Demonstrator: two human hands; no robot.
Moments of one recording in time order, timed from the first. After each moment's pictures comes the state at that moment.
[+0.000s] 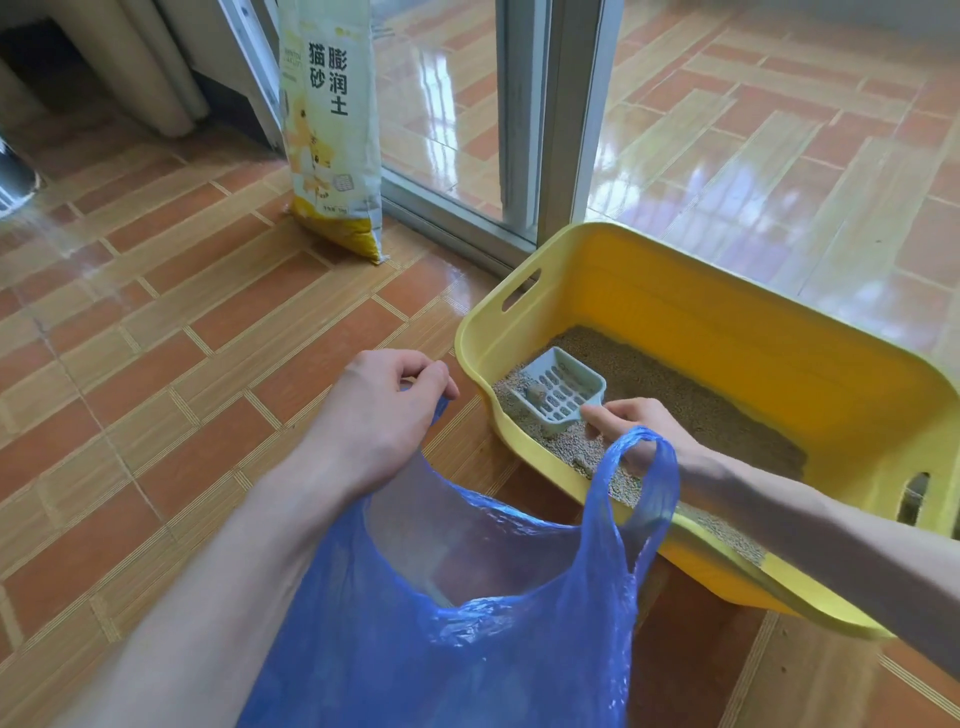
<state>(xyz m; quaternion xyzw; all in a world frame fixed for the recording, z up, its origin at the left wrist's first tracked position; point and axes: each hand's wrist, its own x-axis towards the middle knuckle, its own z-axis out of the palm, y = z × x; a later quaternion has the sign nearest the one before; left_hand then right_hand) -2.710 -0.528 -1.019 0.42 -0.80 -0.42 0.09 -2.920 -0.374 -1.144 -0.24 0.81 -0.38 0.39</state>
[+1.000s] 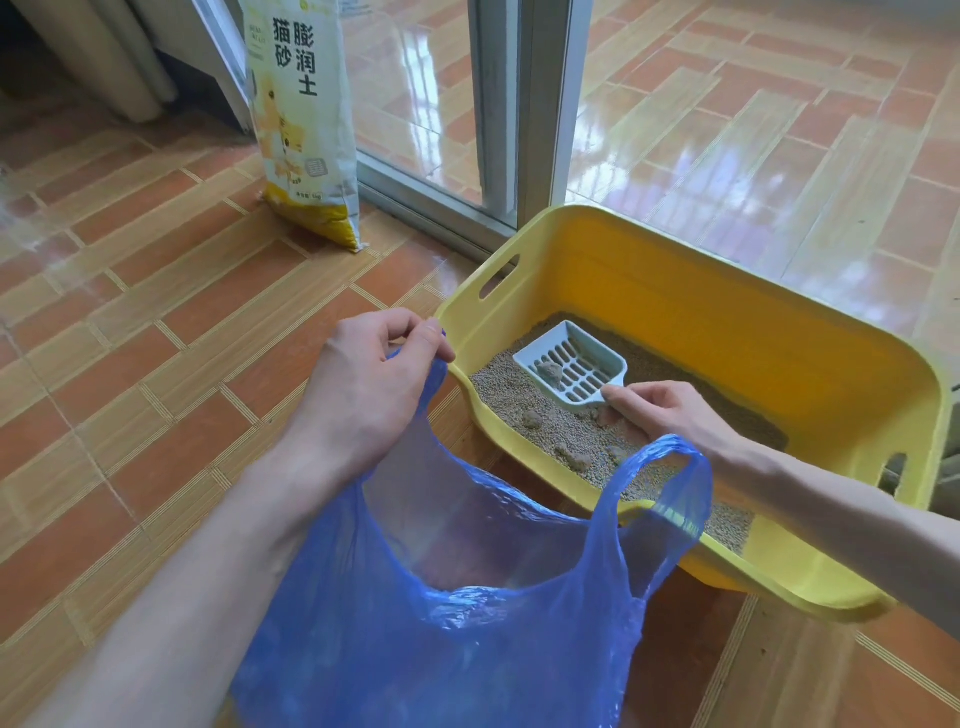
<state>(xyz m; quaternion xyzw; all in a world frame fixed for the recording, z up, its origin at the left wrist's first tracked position) -2.728 -0.525 -1.024 0.38 -0.80 -0.43 0.17 -2.938 -0.338 -1.125 -0.25 0.79 -0.43 0.37</state>
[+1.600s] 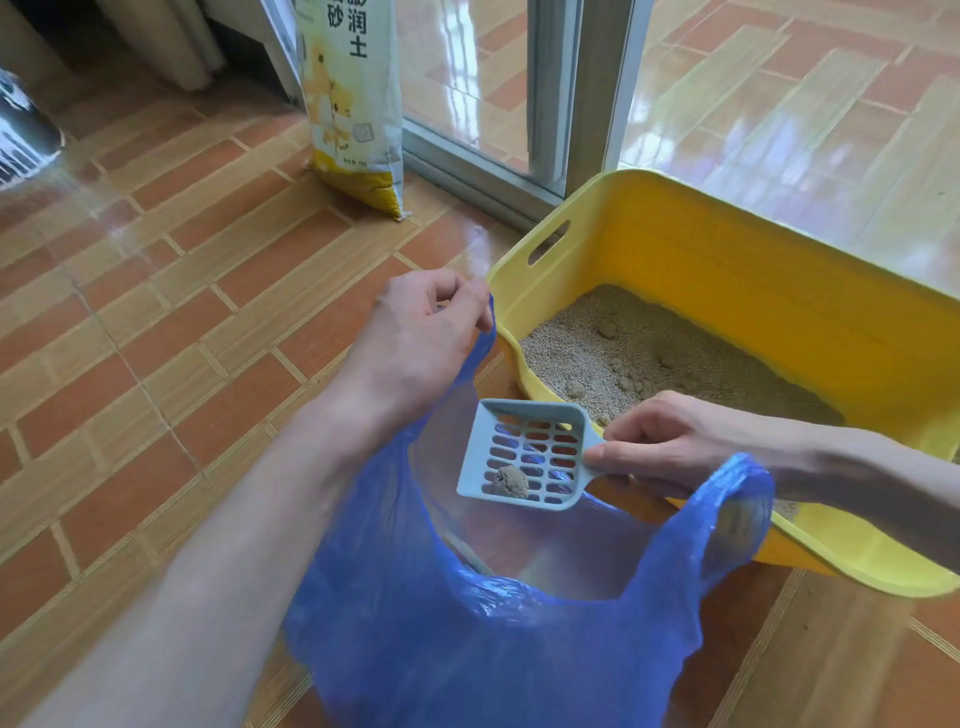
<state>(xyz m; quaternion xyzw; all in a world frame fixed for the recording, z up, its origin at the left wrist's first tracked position) -2.718 -0.525 -1.015 0.36 -0.77 -0.51 0.16 -2.881 -0.345 -1.062 -0.45 0.68 -0.21 0.54</state>
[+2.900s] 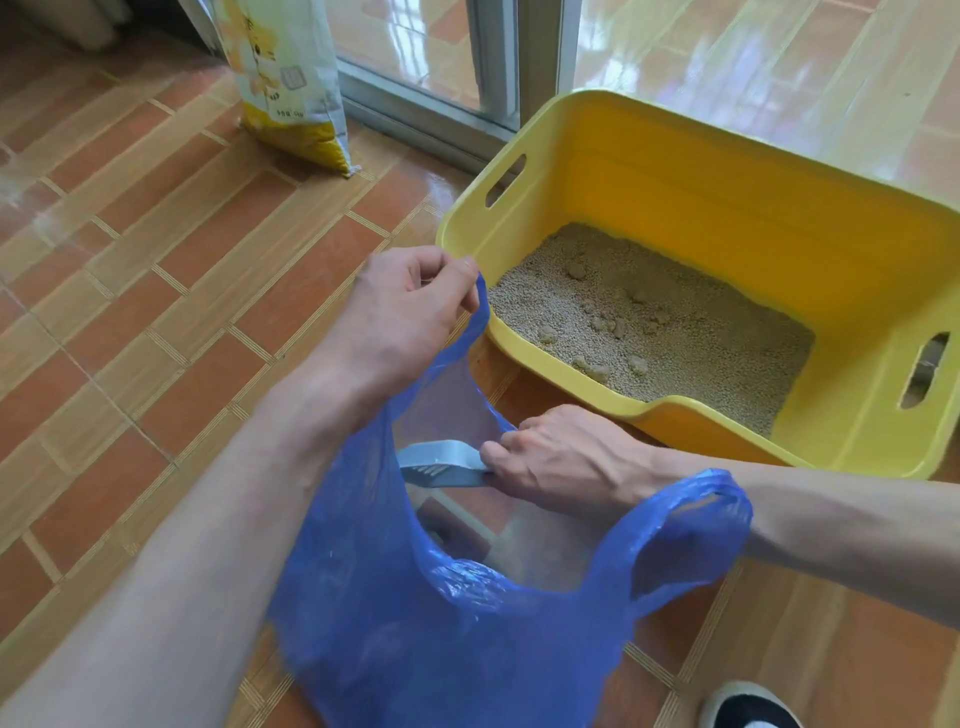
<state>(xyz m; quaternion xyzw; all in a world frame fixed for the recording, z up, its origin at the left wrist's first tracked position) -2.723 -0.510 -1.029 0.35 -0.77 -0.52 0.09 -2.807 -0.362 -1.155 -0.78 0.63 -0.02 0.06</state>
